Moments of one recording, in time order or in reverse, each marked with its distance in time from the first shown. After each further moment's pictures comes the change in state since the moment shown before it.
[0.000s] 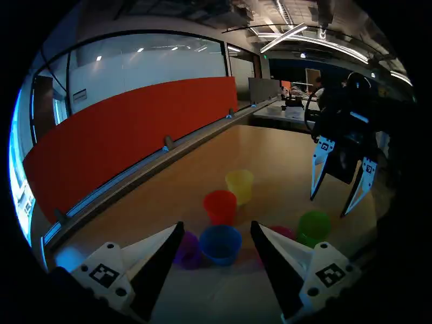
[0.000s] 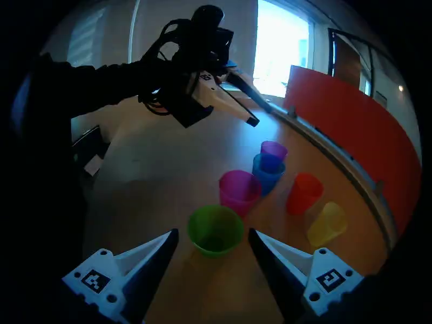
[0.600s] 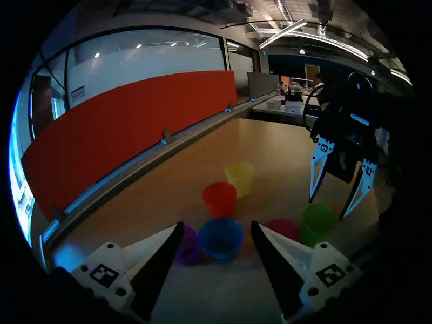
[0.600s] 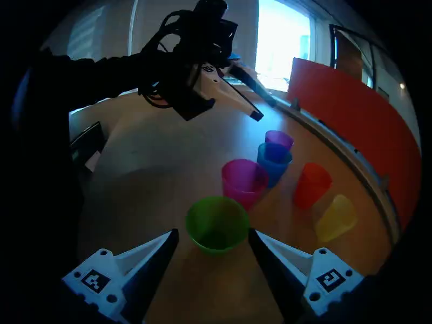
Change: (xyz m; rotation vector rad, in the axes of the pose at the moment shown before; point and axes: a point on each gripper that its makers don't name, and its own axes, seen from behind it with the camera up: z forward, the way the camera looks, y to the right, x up) left arm -0.017 0.000 0.007 -0.007 -0.032 0.005; right arm -0.016 -0.002 0.017 0.014 -0.029 0.007
